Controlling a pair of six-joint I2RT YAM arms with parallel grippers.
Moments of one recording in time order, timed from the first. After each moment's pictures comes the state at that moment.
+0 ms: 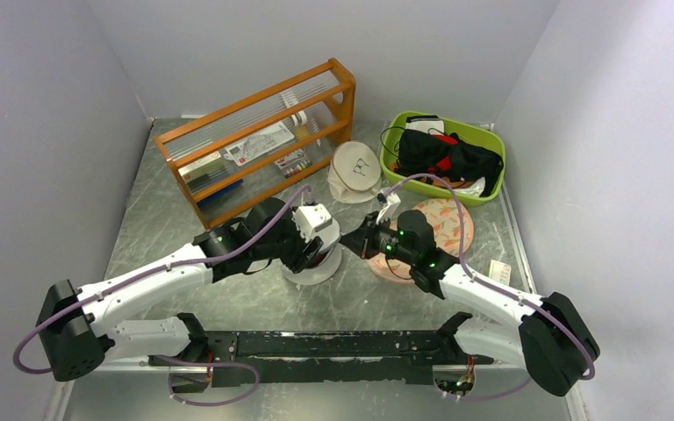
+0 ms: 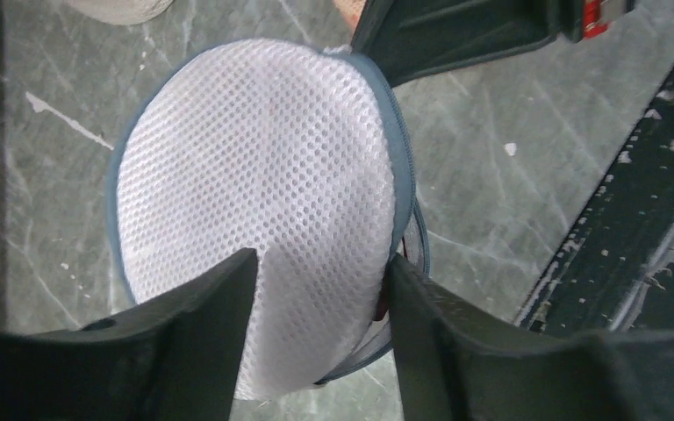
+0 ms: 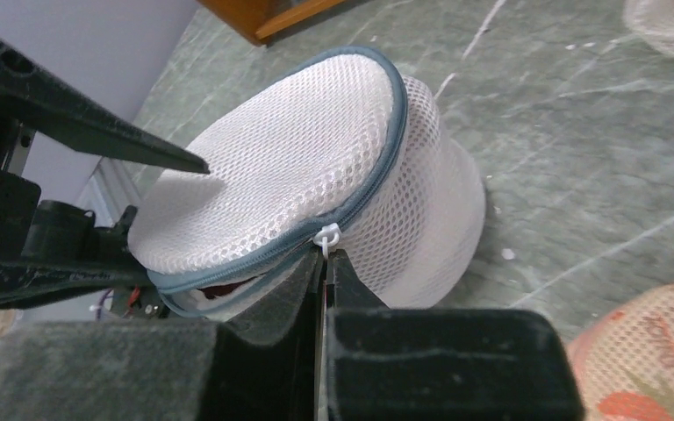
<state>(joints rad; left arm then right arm) -0.93 1.15 0.87 -0.36 0.03 0.07 0.64 1.09 0.43 0.36 -0.30 0.54</state>
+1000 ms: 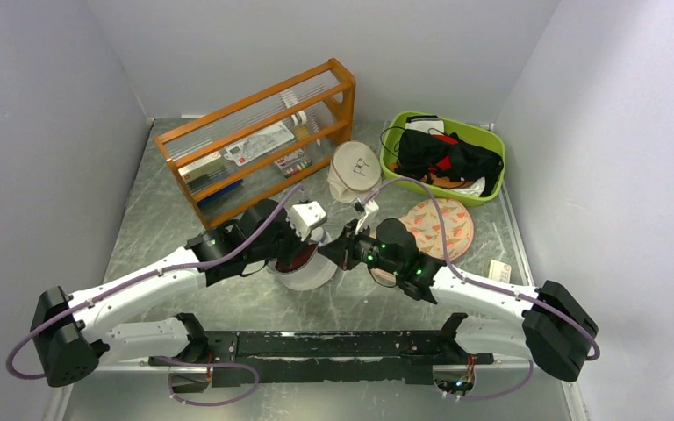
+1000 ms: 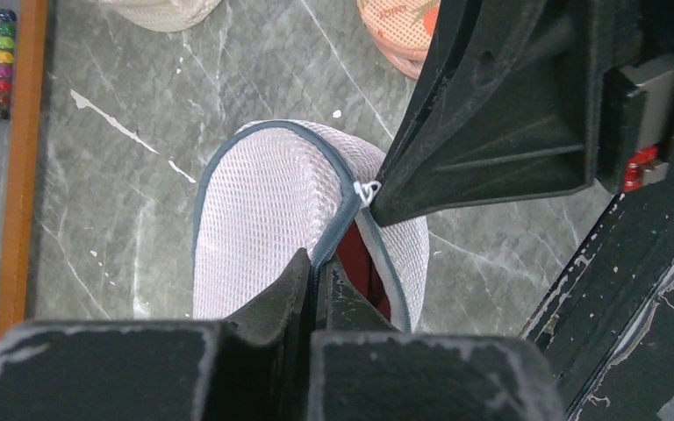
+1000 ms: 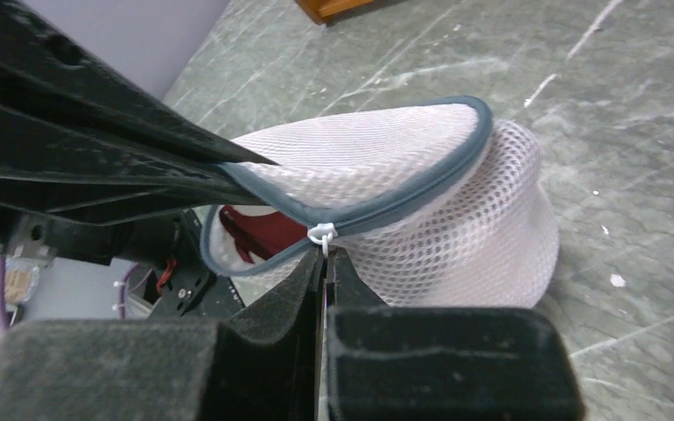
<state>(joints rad) -0.93 1.10 0.86 -0.36 -0.02 0.04 0.88 1.13 0.48 0.40 -0.17 0.55</state>
